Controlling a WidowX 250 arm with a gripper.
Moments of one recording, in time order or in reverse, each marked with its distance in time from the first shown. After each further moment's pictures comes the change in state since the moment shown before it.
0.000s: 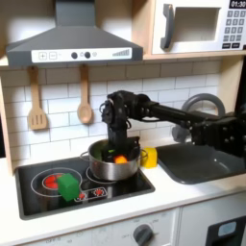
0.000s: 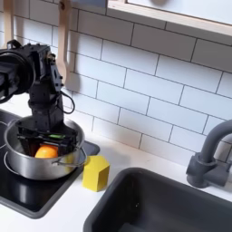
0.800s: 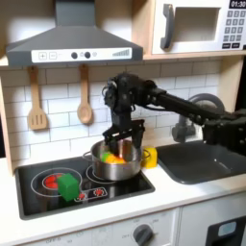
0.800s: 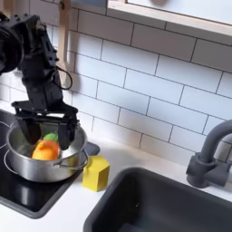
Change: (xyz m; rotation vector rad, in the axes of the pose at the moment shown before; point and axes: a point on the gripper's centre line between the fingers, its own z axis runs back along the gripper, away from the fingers) arm -0.006 -0.009 0.045 -0.054 -0.061 -0.022
